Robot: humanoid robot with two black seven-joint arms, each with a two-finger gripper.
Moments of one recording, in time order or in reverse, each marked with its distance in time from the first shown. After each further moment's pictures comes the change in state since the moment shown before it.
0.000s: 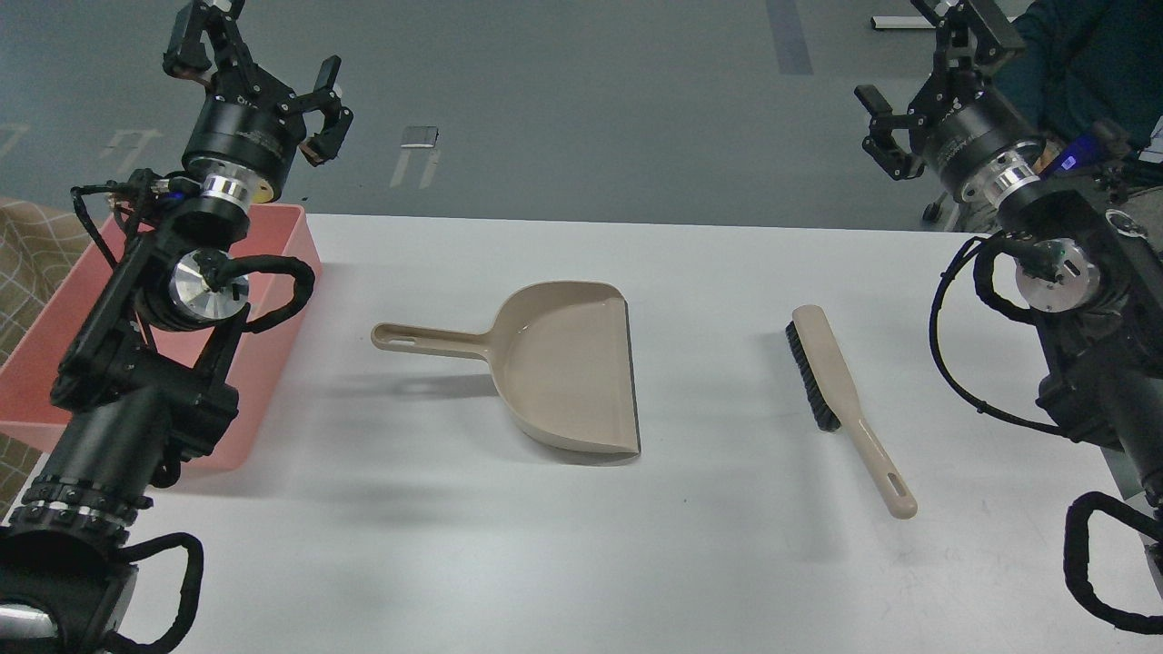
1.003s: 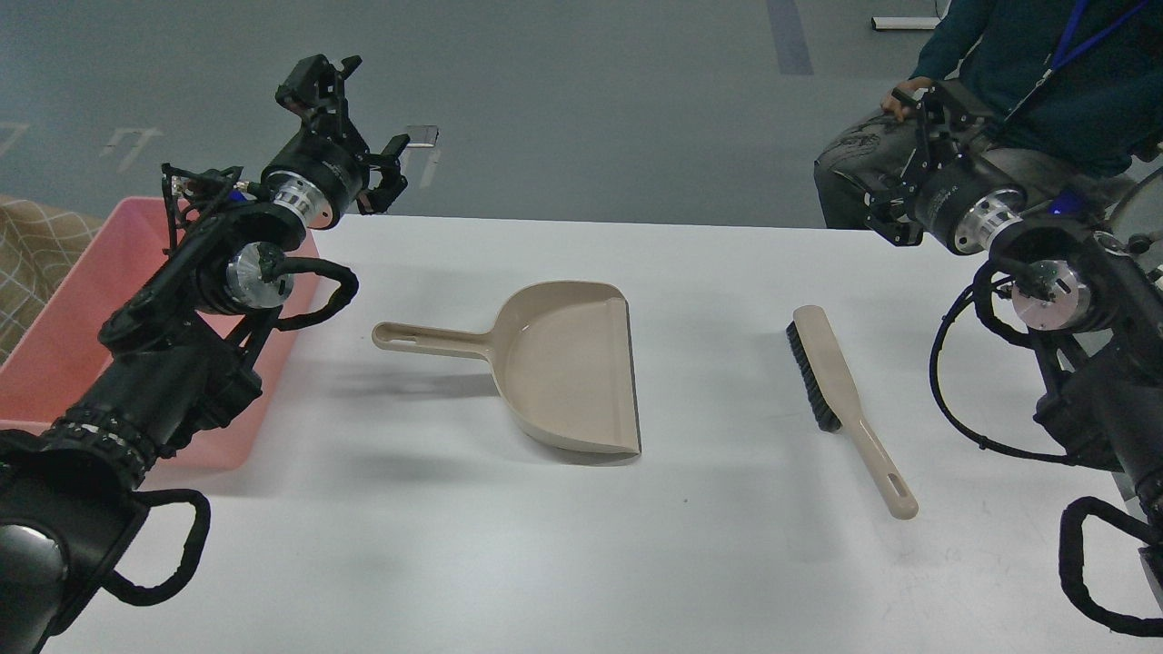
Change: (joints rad) left arm -0.204 -0.006 0.337 0.375 -0.010 -0.026 0.061; right arm -0.037 0.008 -0.014 -0.109 0.007 -0.044 -0.171
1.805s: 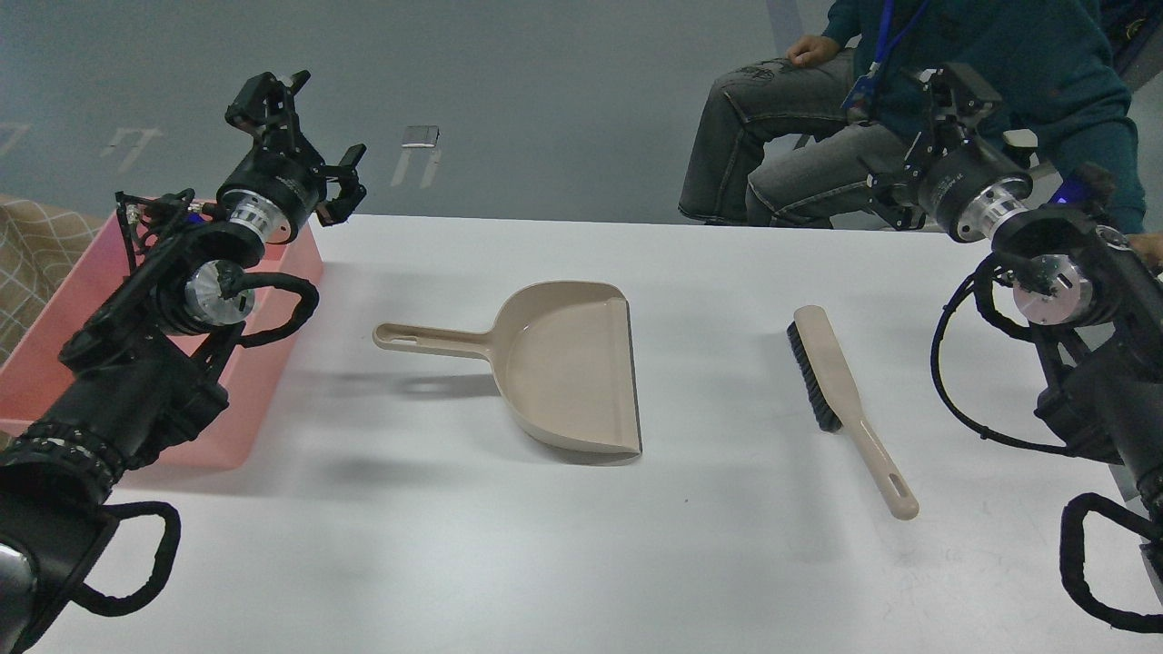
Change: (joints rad) left arm 0.038 0.065 -0.024 0.026 -0.069 -0.043 -0.051; right arm 0.045 0.013 -0.004 0.009 0.000 0.008 0.036
